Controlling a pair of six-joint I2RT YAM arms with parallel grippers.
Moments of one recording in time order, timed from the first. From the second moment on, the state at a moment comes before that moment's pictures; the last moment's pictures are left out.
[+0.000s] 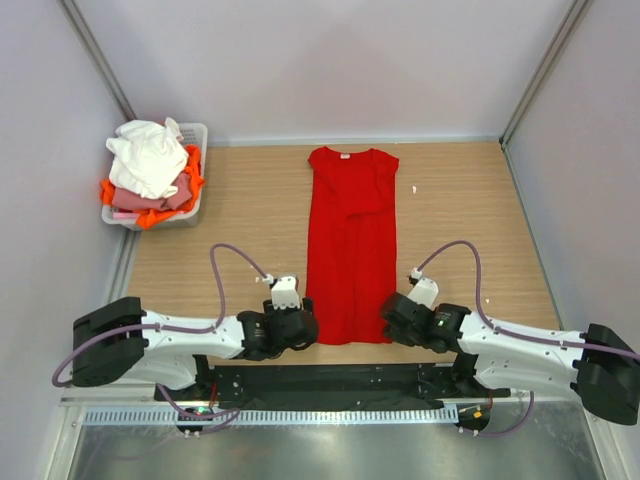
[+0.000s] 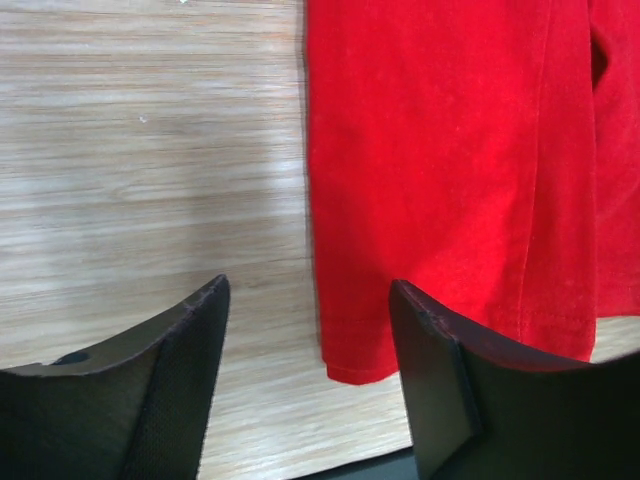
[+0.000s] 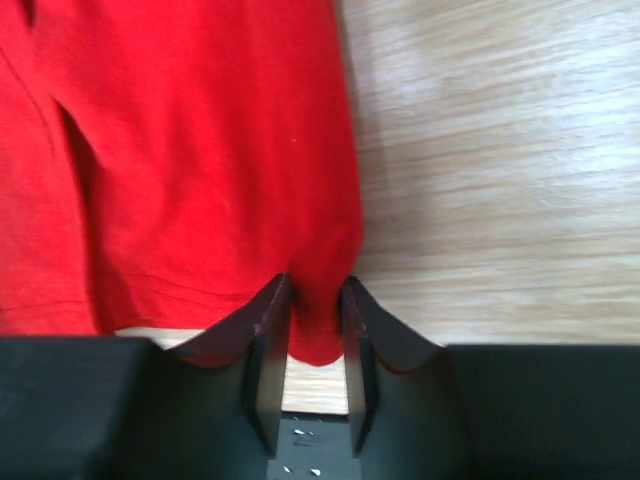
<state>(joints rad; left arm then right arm) -1.29 1.27 0.51 -0.26 -0.59 -1.16 1.04 0.97 0.40 -0.59 0.35 1.28</state>
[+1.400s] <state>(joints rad) -1.22 1.26 1.04 -0.76 -0.45 -1.12 1.03 0.93 0.76 -0.89 0.34 1.23</state>
